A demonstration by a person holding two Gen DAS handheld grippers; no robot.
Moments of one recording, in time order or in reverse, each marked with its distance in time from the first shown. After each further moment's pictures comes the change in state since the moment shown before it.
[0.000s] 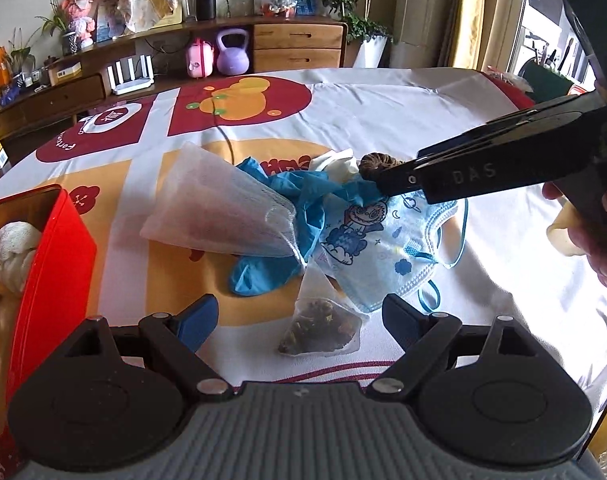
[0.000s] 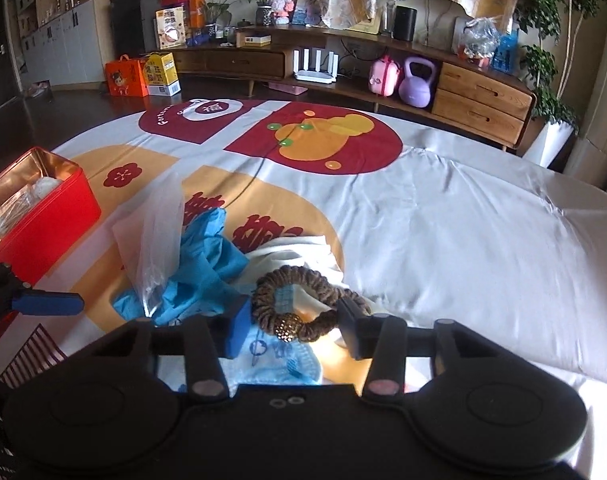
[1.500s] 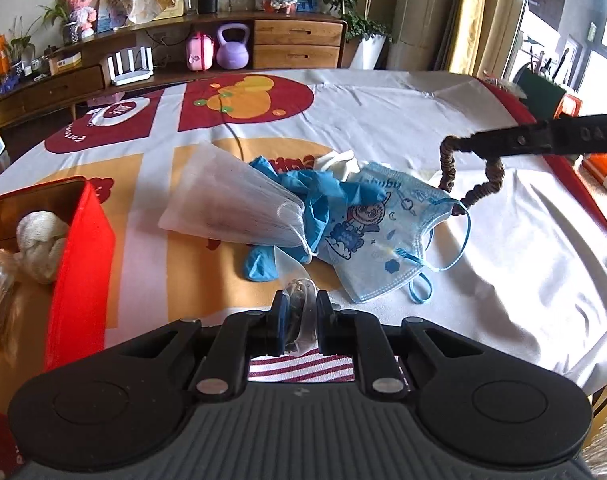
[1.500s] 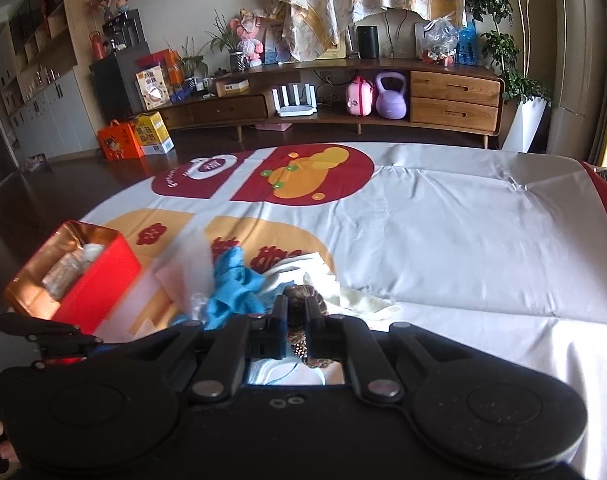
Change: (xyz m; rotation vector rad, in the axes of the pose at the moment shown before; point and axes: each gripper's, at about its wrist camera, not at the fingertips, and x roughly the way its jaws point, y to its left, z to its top) left arm -0.033 0.013 -0.001 -0.029 0.019 -0.027; right arm -0.089 -0.015 -0.012 0.197 -0.107 0.049
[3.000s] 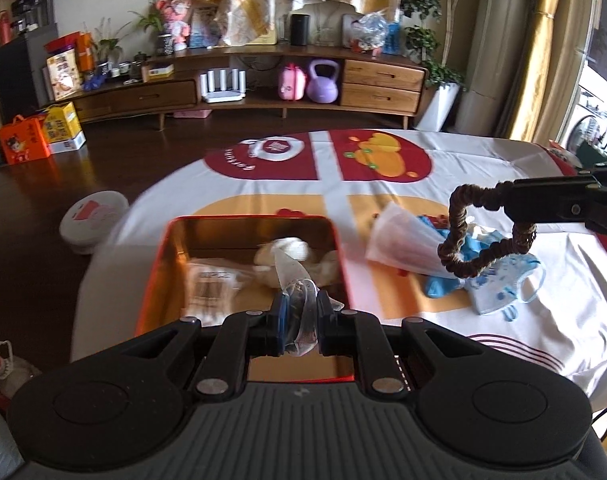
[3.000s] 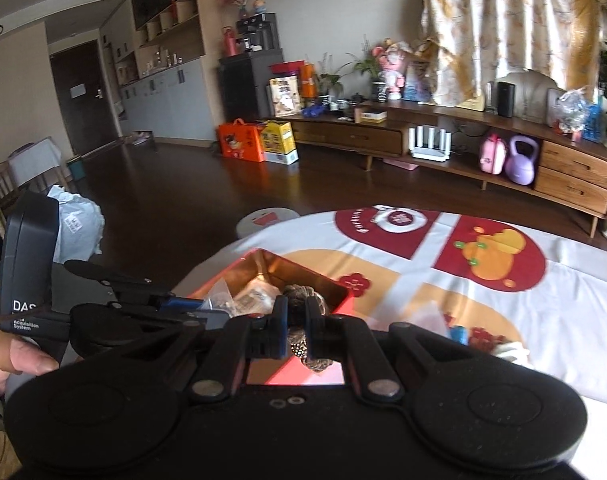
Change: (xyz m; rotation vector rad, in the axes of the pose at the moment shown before) left arm -0.138 0.148 0.001 -0.121 -0.078 0.164; right arm -0.021 0.209 0.044 -0.233 -0.052 0.267
